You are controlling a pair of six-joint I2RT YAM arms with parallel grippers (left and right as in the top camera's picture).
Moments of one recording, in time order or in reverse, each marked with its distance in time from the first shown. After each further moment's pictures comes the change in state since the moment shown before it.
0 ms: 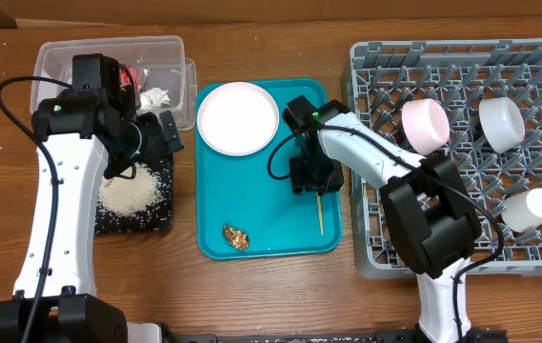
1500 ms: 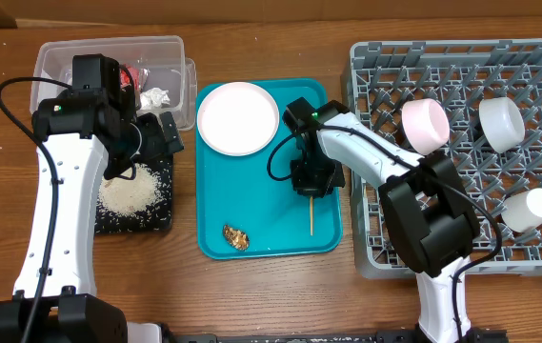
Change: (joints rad) left arm 0.000 0.000 0.000 -0.007 0.000 0.000; right arm 0.000 0.013 0.000 -0.025 -0.001 0.000
